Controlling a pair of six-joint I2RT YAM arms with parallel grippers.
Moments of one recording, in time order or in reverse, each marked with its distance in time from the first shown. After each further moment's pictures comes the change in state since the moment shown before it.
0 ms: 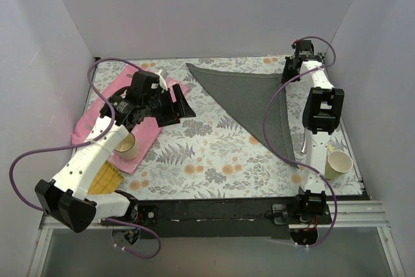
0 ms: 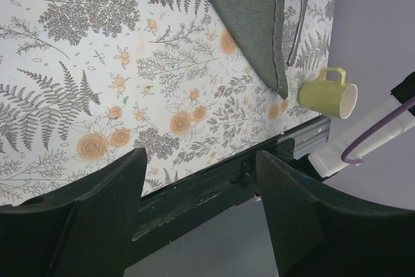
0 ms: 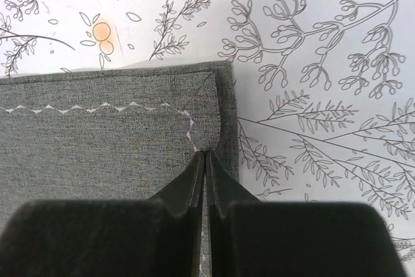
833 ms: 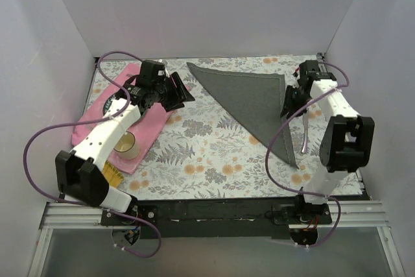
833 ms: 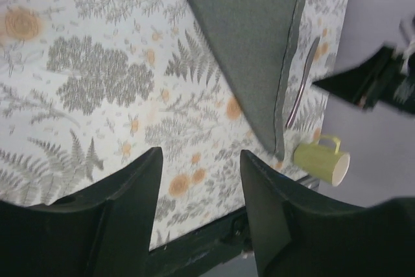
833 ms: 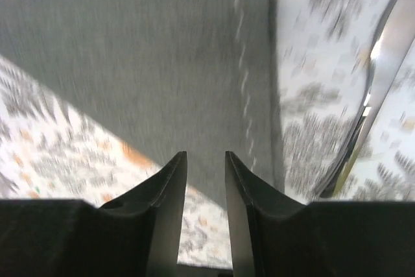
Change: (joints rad) left arm 0.071 0.174 0.019 0.172 -0.039 -0.035; right arm 0.031 -0.637 -0.680 -0.262 -0.042 0.045
